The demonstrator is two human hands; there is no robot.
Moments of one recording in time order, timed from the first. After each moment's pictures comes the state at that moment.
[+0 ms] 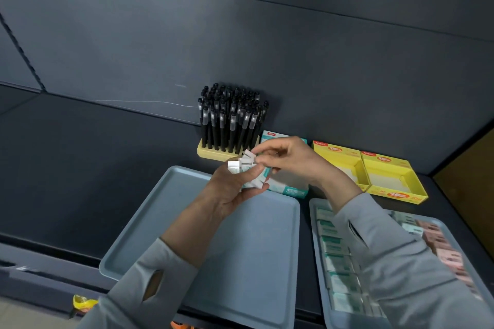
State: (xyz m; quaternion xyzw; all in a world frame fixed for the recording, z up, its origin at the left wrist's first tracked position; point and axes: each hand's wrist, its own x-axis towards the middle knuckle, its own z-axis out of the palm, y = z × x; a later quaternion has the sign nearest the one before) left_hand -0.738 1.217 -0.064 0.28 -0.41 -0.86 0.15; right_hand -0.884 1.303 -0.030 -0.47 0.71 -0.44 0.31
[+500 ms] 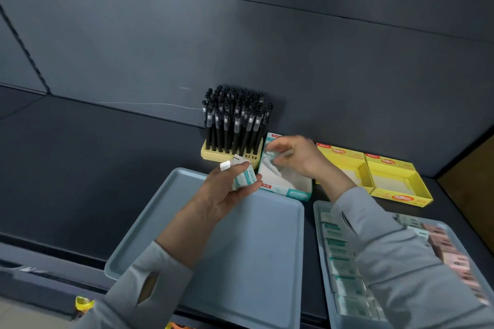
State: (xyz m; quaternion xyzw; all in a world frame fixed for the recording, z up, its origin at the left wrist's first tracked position) left_hand -0.727 1.207 -0.059 0.34 -0.29 -0.88 0.17; right_hand -0.911 1.292 -0.045 -0.47 0.82 -0.28 0.13
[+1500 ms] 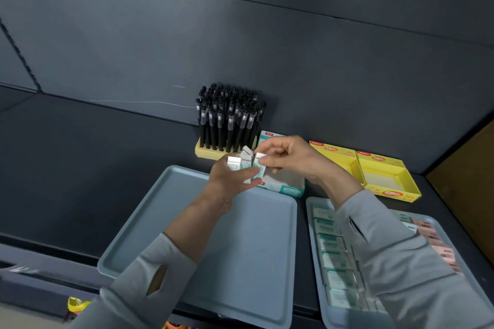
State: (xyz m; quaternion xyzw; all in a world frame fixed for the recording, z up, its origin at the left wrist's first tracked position) left_hand -0.743 1.218 -0.063 0.32 -0.48 -0.79 0.22; right_hand -0.889 1.309 -0.025 -0.45 0.71 -0.43 0.33
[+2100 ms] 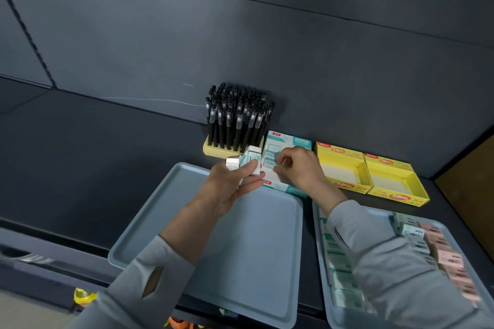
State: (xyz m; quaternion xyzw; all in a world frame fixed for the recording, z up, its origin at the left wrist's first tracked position) left_hand -0.725 1.214 -0.064 0.29 -0.41 -0.84 0.19; right_hand -0.895 1.303 -0.071 -0.42 0.89 -0.19 0.02
